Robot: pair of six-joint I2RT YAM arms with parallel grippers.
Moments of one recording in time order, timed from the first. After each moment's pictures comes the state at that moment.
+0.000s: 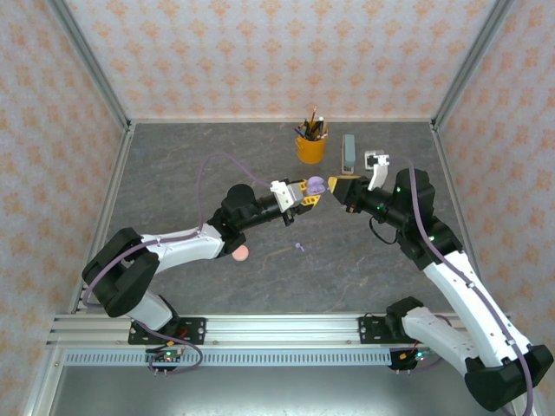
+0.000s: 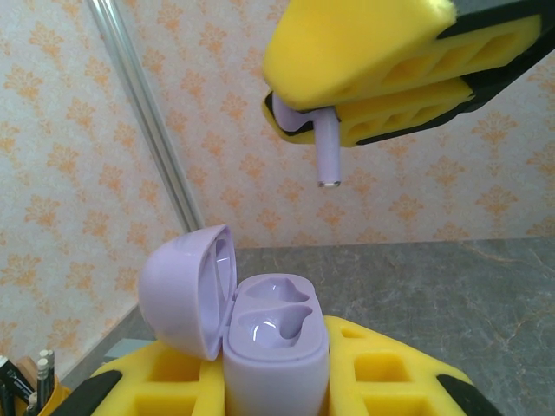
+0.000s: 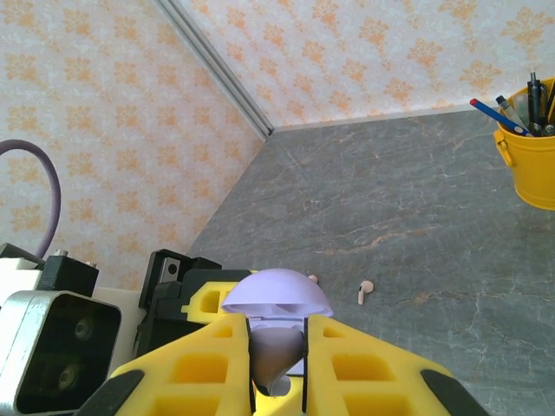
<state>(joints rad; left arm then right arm) -0.73 1.53 0.80 0.82 0.39 0.24 0.40 0.85 0.91 -0.30 -0.41 0.48</state>
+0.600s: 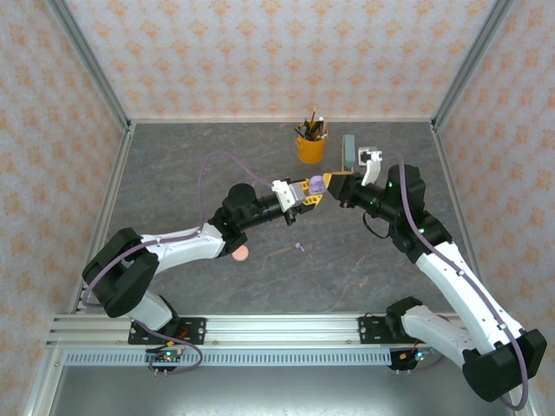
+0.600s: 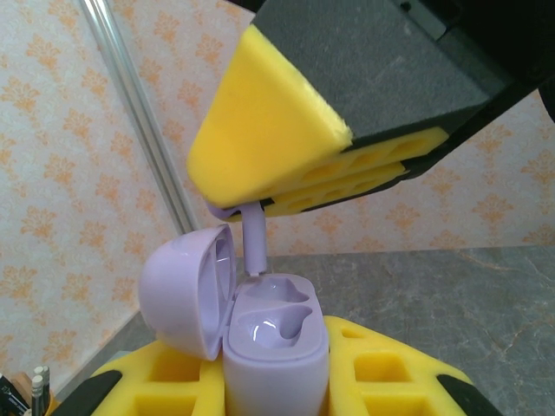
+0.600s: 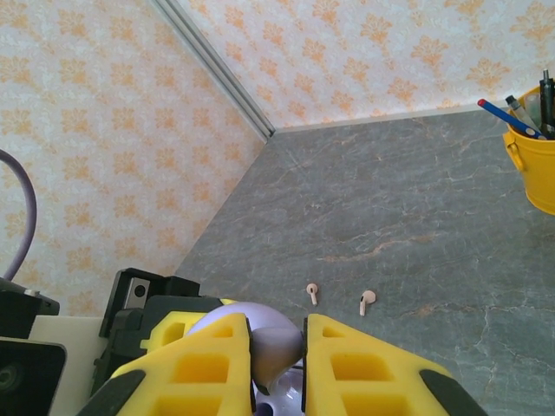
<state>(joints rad) -0.74 1.53 0.81 0.81 0.39 0.24 0.40 0.92 0.89 -0.21 -0.42 0.49</state>
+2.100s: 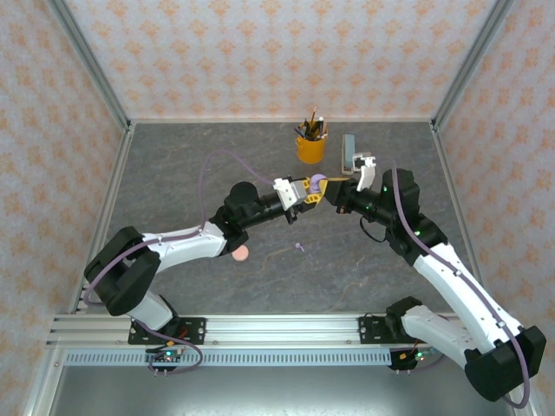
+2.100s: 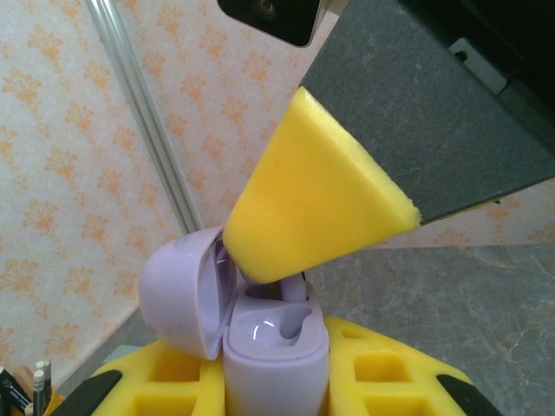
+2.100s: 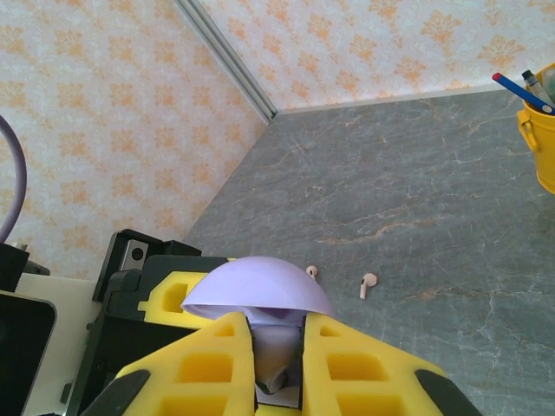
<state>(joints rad) -0.74 1.55 0.83 0.80 0.38 0.24 0.44 0.92 0.85 -0.20 -0.41 0.46</state>
